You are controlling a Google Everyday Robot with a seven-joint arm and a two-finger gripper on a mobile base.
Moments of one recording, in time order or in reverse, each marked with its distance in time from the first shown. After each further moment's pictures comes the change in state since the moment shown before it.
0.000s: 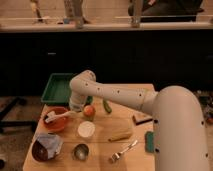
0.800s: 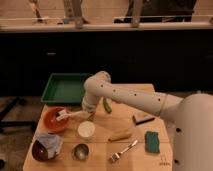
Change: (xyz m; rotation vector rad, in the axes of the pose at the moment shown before) arm 0.057 -0.001 -0.031 0.037 -0.009 0.099
